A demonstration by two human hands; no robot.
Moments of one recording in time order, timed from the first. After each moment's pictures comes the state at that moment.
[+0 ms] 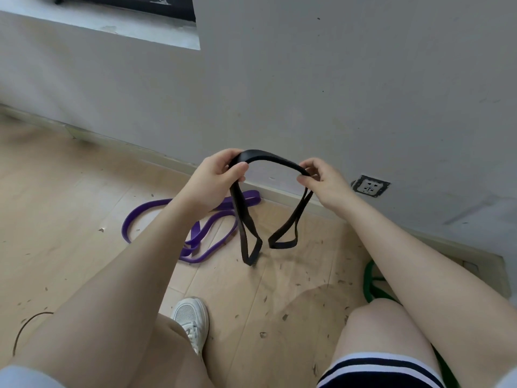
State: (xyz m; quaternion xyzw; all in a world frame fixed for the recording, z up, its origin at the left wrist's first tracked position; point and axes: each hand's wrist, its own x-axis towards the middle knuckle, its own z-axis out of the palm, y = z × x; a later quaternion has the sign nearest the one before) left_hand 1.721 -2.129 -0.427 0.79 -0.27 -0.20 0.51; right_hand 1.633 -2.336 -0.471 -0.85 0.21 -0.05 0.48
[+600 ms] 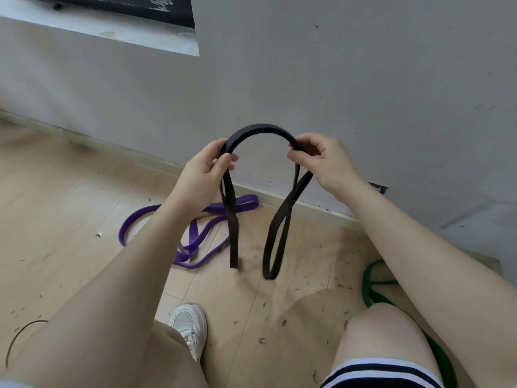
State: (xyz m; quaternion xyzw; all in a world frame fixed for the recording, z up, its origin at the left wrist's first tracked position) left_hand 1.733 -2.127 -0.426 0.81 -0.25 -0.13 0.52; right_hand 1.648 -2.325 -0.419 -0.83 0.14 -0.14 0.52
